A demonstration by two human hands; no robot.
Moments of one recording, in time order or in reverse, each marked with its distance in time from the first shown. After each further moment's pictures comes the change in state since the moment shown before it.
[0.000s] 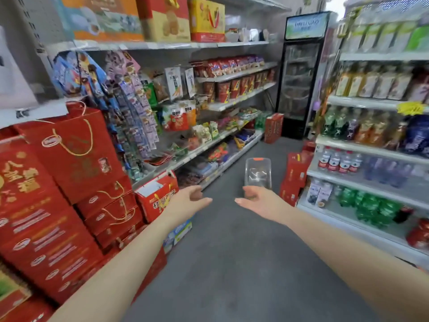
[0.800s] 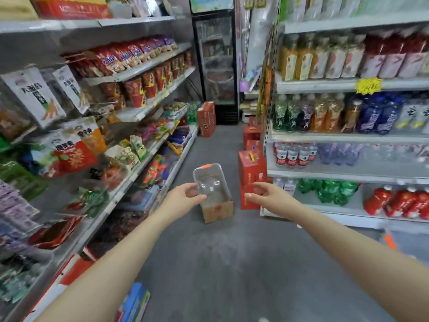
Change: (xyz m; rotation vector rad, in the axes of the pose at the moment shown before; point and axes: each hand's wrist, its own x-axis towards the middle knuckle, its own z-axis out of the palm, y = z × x) left_hand 0.537 0.043 0.093 0.061 -0.366 0.127; right_hand 0.360 0.159 -0.154 0.158 0.283 0.363
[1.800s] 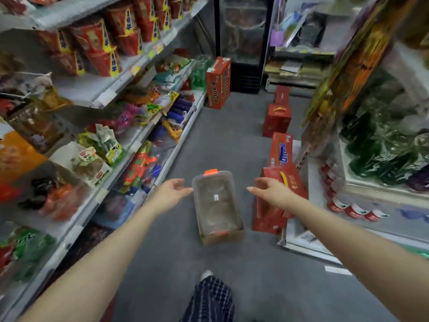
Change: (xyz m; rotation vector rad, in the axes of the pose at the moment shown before) left_hand 0.582 -0.092 -0.053 -0.070 -0.031 -0.313; right_hand 0.621 0.021 -0.026 -0.100 -0.179 0.179
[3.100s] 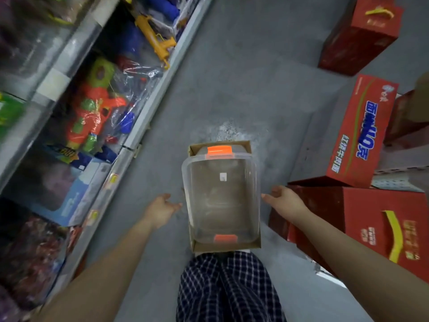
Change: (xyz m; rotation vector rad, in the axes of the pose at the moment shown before) left_hand 0.432 -0.260 0.152 -0.102 -0.142 -0.670; right_hand 0.476 0.174 0.171 0.037 -0.246 0.459
